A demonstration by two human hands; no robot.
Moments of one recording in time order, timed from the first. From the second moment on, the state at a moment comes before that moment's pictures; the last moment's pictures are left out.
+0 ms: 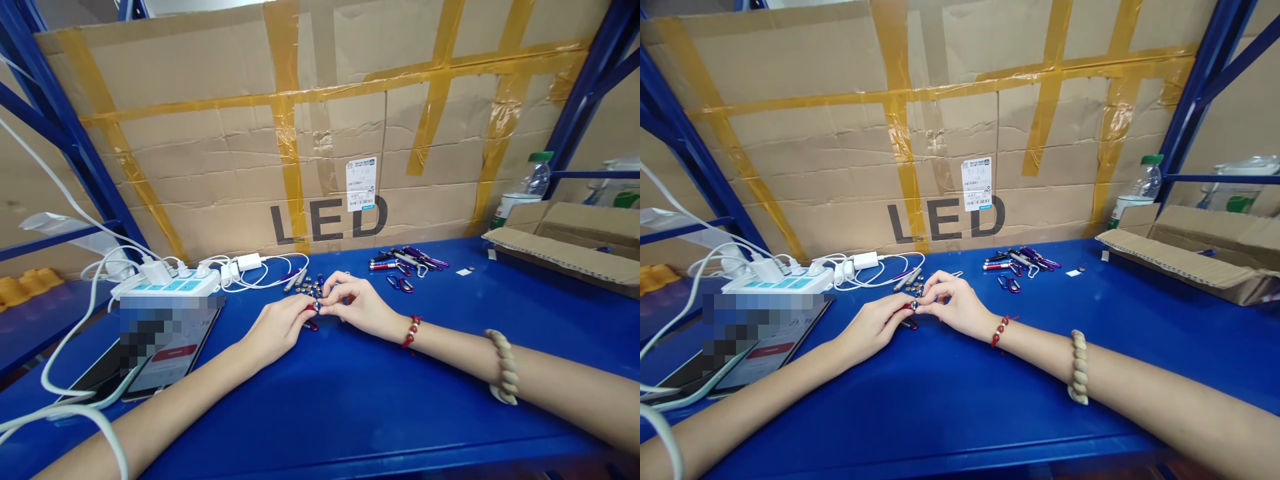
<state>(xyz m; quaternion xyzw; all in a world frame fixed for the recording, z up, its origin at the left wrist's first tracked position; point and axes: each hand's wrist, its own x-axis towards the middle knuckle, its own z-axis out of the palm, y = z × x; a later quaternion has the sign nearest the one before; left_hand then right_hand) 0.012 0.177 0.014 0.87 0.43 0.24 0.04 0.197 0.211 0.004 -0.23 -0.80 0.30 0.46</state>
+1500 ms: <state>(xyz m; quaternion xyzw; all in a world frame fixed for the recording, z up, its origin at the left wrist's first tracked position) 0.017 0.178 0.018 0.86 0.45 0.25 -0.04 0.194 0.210 0.007 -0.32 -0.78 0.29 0.45</state>
